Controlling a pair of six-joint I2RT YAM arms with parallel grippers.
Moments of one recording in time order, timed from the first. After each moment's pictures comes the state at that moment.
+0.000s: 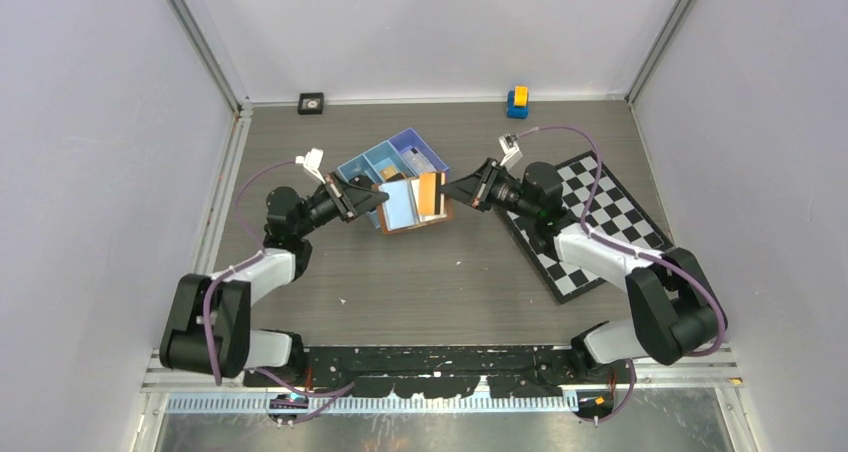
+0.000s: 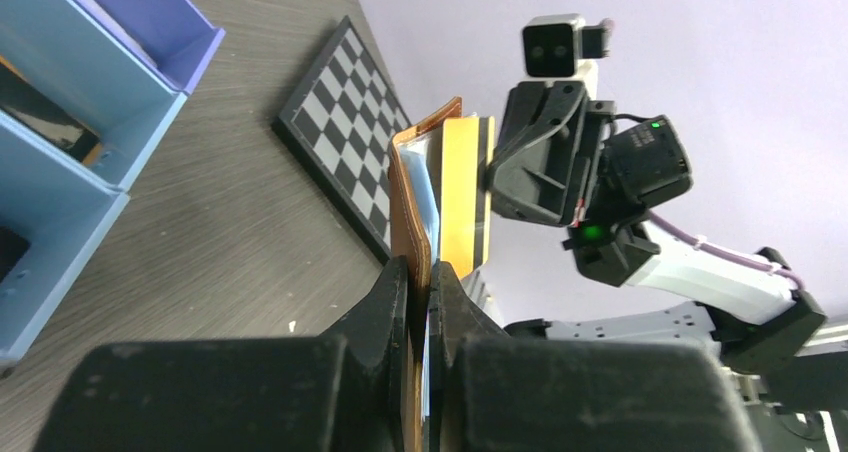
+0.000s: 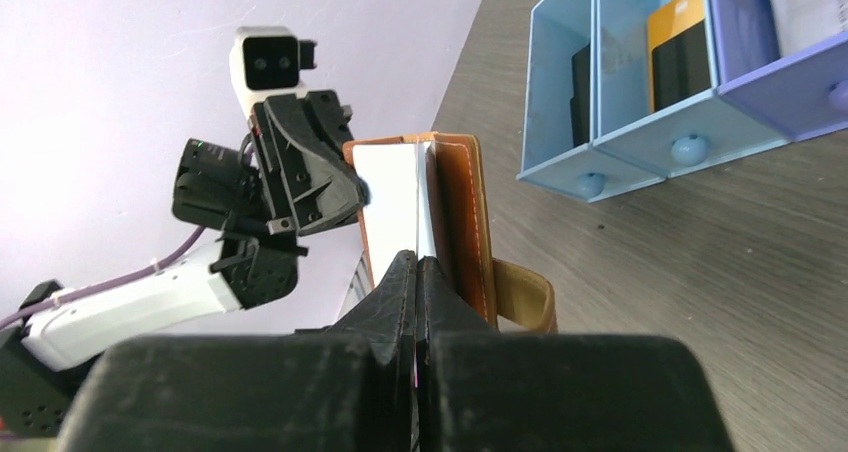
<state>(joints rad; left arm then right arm) -0.15 1.36 0.46 0.97 0.81 -1.13 0.46 1.42 0.69 0.66 -0.56 1.01</state>
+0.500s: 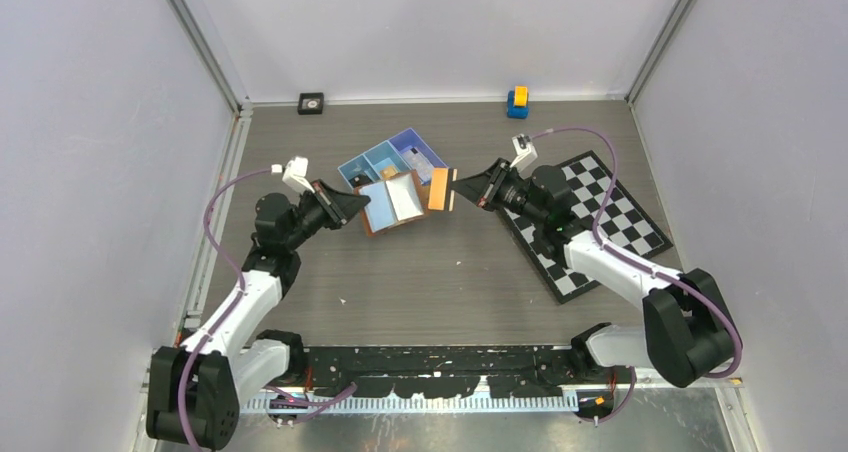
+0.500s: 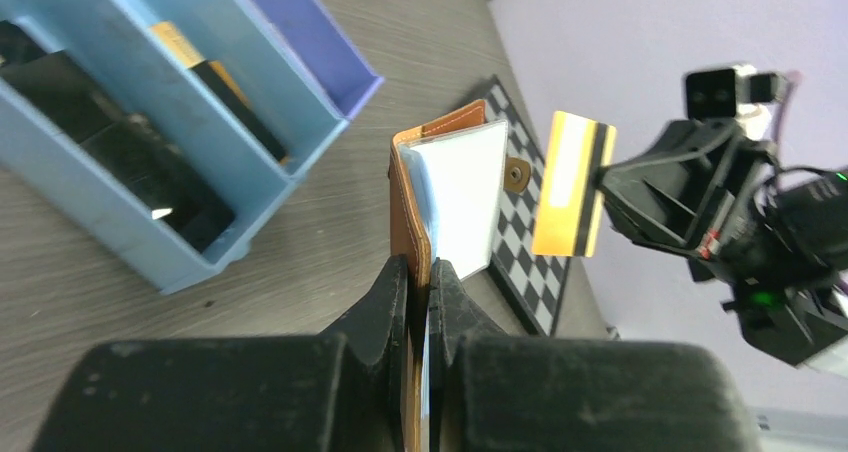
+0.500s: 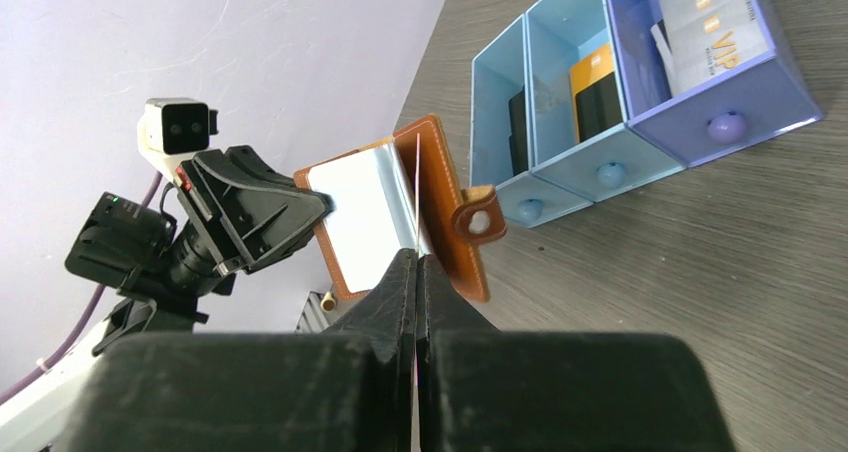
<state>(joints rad) -0.15 1.00 0.46 0.44 0.55 -0.79 0.45 1.29 0.67 0.54 -0.40 0.91</state>
